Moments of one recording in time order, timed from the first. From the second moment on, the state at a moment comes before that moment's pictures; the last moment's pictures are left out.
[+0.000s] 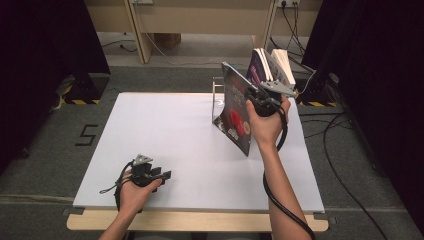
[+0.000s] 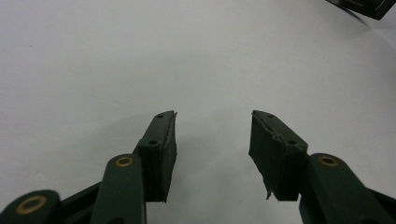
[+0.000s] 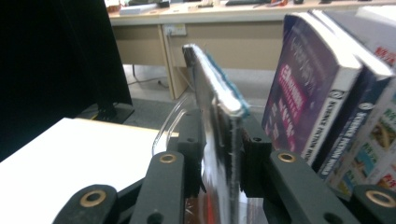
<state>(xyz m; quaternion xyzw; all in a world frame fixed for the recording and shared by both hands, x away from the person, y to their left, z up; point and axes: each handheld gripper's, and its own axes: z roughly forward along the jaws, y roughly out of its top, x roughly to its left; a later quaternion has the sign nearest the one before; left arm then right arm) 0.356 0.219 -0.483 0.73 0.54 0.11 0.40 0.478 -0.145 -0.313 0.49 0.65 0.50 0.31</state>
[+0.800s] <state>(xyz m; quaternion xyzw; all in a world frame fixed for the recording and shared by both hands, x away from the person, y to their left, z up) 0.357 0.216 -0.486 0.73 0.54 0.11 0.40 0.480 -0.143 -0.310 0.48 0.66 0.50 0.28</state>
